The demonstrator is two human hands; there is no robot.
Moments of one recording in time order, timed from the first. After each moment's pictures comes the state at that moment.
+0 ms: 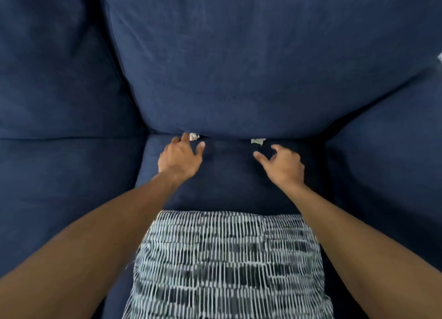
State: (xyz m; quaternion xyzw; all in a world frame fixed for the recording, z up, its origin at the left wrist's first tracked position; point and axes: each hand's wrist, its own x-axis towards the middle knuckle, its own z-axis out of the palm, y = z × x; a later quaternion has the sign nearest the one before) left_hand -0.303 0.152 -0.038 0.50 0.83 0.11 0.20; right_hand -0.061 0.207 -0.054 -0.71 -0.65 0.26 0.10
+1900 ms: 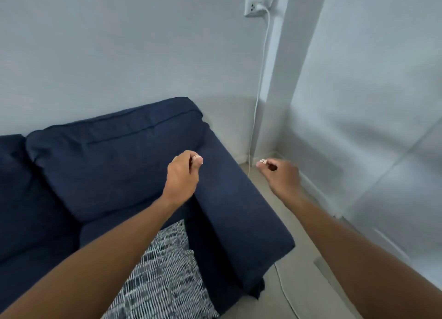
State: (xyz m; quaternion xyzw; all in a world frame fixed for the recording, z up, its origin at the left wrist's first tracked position) left_hand 0.022 -0.010 0.351 0.73 0.50 0.42 0.20; right_hand 0.268 -0.068 0.358 -0.78 -0.50 0.16 0.35
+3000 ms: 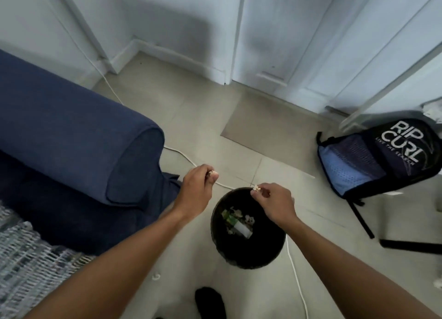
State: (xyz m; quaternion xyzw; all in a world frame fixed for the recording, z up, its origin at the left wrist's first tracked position) left_hand 0.295 -0.265 0.008 0.87 0.26 0.12 0.40; right_hand 0.420 -0.455 0.001 -0.92 -0.19 0.25 0.23
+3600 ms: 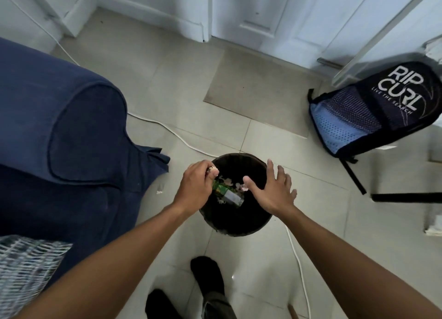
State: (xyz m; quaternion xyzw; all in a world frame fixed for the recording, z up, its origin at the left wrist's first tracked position) left_hand 0.286 -0.331 -0.069 0.87 0.24 0.03 0.44; right_hand 0.397 -0.520 -0.072 -0.92 -0.08 0.36 0.12
